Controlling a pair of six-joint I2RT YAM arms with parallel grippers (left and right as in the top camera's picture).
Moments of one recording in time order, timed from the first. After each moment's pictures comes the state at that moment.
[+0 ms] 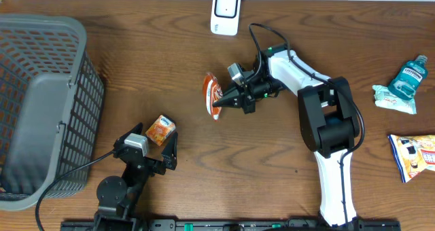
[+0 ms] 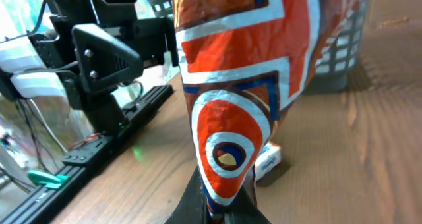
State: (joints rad) left arm -0.14 0.03 0.02 -0.10 0.21 -0.17; right arm 0.35 2.35 1.74 -1.43 -1.53 -1.85
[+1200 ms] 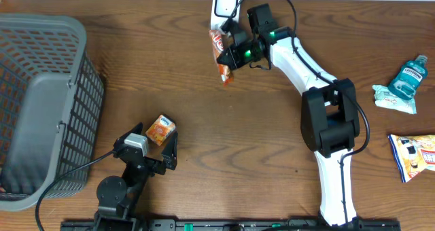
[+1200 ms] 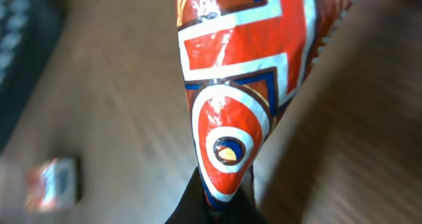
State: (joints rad) left arm -0.14 0.03 0.02 -0.10 0.21 -0.17; right arm 0.35 2.35 1.91 -0.61 -0.62 -0.02
